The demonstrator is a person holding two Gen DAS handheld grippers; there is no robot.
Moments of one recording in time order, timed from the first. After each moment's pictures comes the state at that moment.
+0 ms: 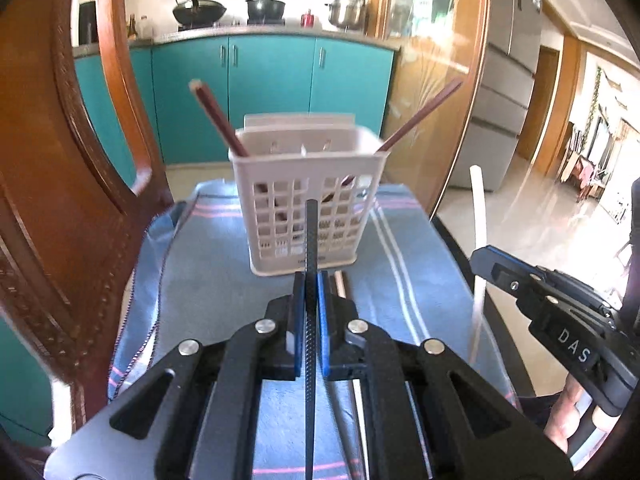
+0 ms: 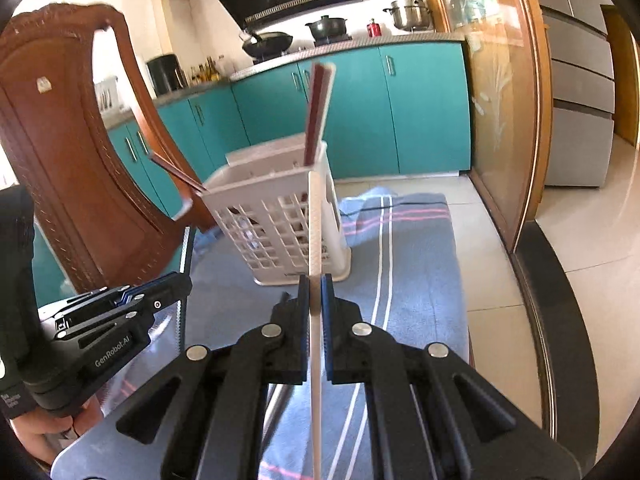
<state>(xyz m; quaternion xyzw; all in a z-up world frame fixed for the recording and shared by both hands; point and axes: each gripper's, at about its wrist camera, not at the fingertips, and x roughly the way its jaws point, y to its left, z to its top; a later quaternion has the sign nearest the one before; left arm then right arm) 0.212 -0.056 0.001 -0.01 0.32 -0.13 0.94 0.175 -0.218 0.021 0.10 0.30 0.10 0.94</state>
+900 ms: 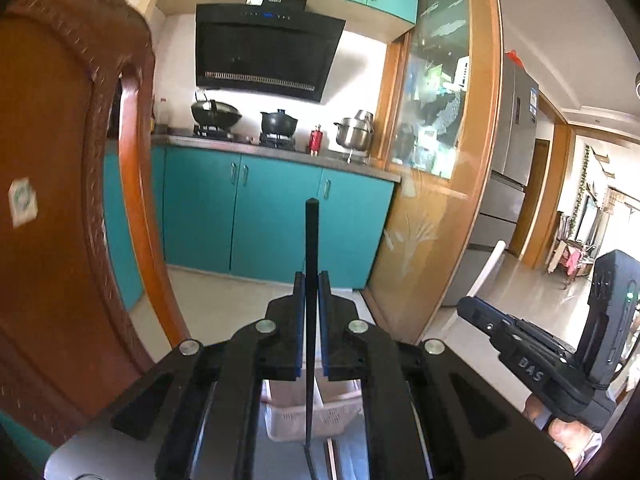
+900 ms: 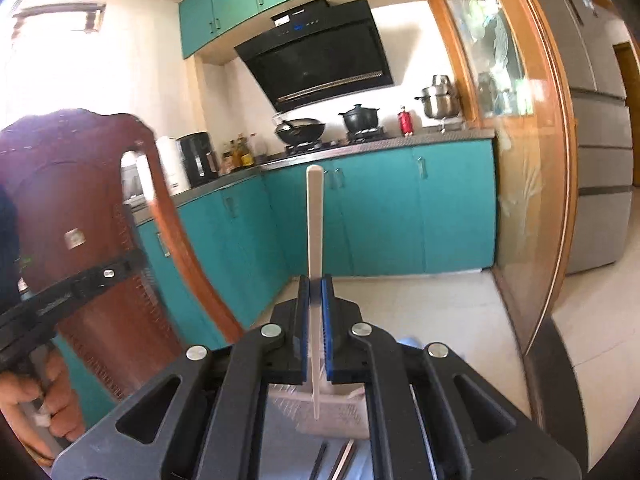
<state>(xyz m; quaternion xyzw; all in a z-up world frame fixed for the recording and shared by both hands) 0.265 -0.004 0.203 -0.08 0.16 -0.12 0.98 0.240 -0.215 0.193 0.09 0.17 0.12 0.97</state>
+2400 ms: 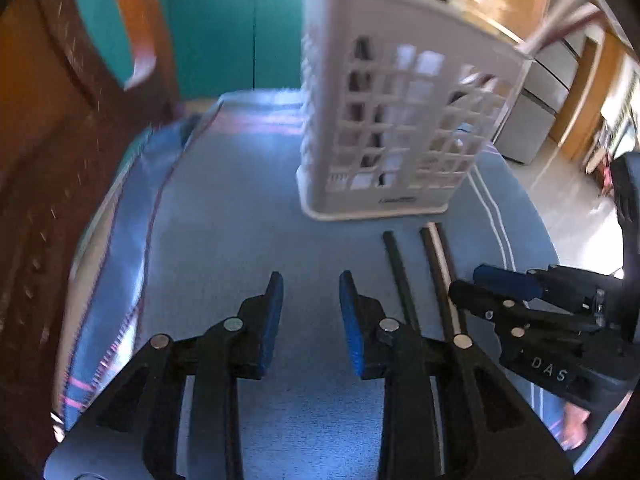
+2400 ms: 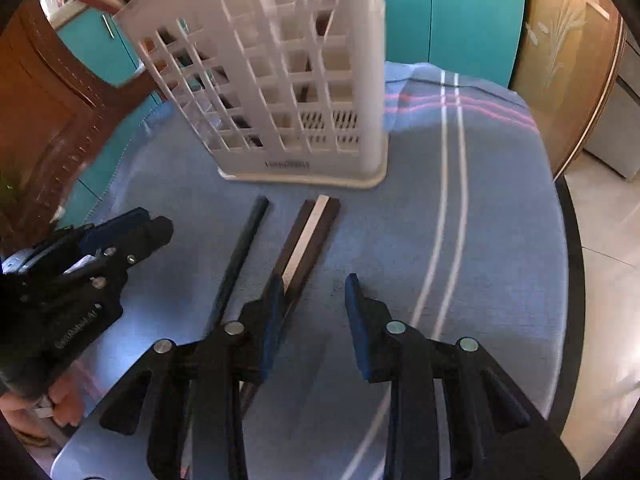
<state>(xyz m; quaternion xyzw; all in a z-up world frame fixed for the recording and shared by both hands) 0.286 -0.021 -0.086 -0.04 0.44 -0.09 0.89 0.288 -0.179 -0.087 0.01 0.49 0.12 0.86</state>
